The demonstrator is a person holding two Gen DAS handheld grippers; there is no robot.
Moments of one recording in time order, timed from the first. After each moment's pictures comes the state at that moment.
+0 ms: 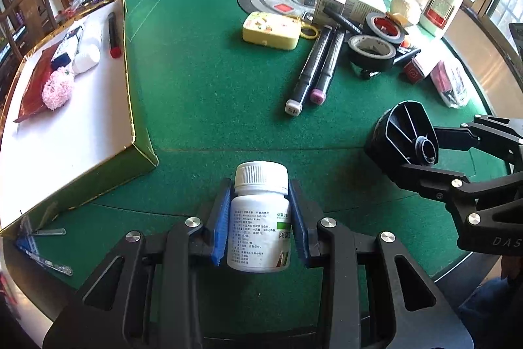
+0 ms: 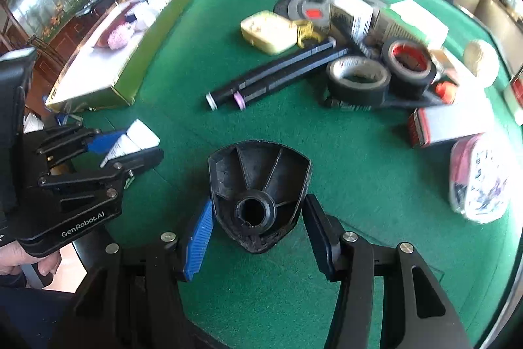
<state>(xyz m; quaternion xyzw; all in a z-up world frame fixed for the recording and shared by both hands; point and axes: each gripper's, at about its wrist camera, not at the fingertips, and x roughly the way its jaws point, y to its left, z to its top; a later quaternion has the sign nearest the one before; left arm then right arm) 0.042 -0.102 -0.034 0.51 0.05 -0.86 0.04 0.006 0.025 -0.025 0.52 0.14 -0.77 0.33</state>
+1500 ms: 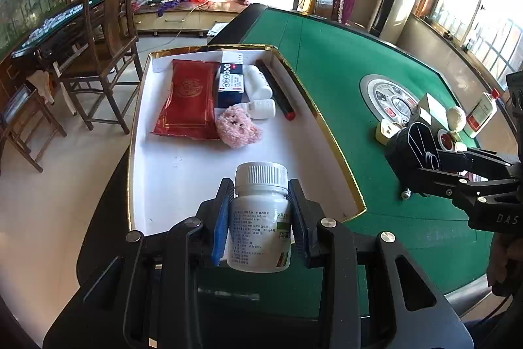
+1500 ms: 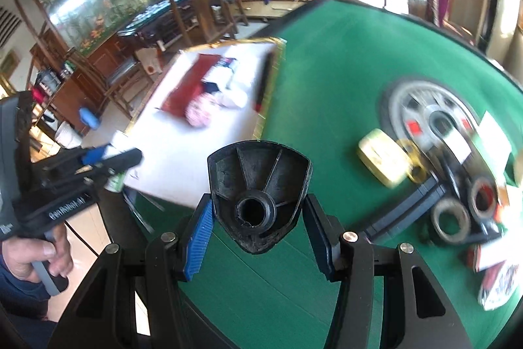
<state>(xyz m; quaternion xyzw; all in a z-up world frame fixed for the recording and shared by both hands) 0.106 -0.282 0.041 0.42 0.14 -0.88 0.15 0.001 -0.132 0.046 0.47 0.11 -0.77 0.42</state>
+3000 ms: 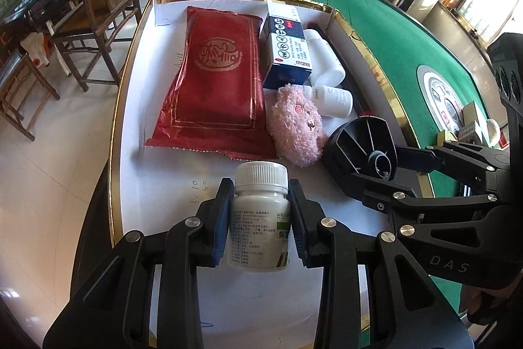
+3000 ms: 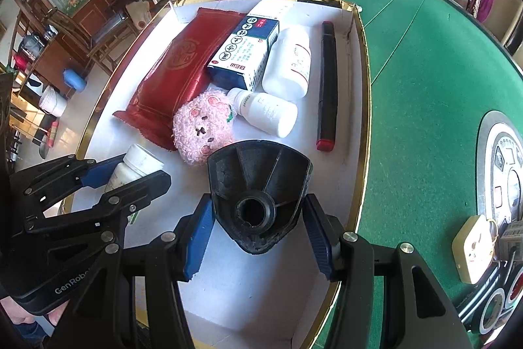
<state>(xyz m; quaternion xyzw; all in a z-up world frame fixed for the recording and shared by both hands) 0.044 -0.361 -0.027 0.50 0.19 -0.83 0.15 -0.040 -0.278 -0.033 0.53 0.19 -0.72 0.40</state>
